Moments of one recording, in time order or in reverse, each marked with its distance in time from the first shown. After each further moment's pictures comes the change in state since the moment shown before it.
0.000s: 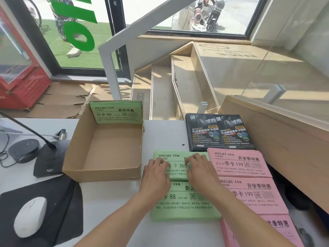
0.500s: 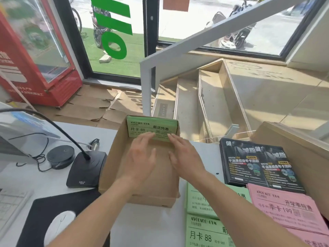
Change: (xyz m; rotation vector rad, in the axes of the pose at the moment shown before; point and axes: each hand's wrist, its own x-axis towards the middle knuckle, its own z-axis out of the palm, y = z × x) left_hand 0.065 -0.127 -0.129 -0.289 0.464 -0.053; right_hand 0.122 -0.163 -0.039 0.327 0.132 -0.349
